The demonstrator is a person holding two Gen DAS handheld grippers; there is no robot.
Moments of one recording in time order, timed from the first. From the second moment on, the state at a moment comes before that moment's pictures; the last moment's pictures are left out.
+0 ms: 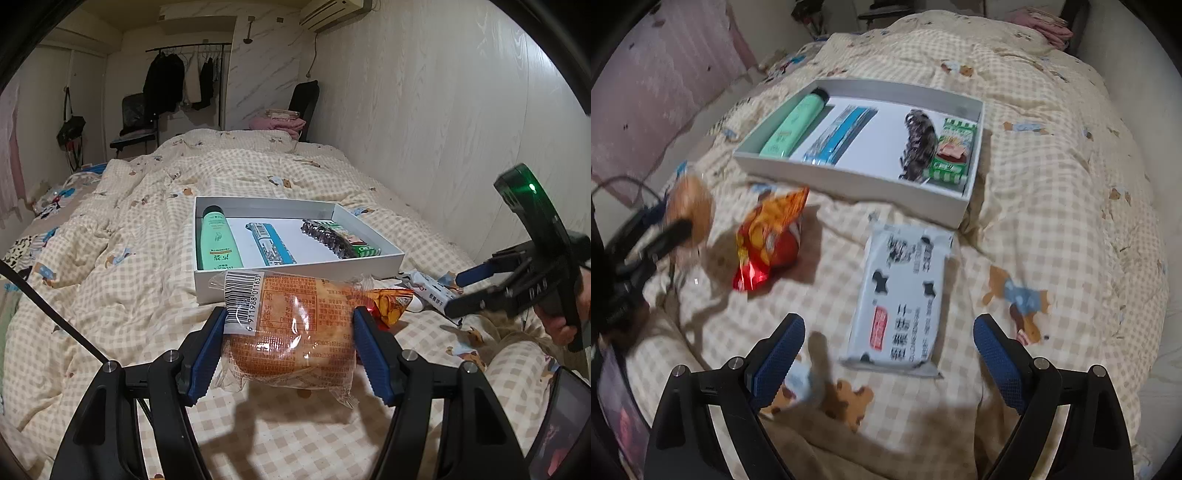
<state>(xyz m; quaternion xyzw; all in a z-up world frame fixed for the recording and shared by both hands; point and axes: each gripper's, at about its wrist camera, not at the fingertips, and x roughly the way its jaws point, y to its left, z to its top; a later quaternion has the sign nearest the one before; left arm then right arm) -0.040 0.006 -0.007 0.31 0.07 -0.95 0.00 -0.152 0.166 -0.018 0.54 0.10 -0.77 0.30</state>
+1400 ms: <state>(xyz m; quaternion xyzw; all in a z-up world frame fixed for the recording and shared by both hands) -0.044 0.003 -0.003 0.32 0.07 -0.94 -0.02 -0.143 0.196 -0.009 0.52 -0.08 -0.77 0.37</state>
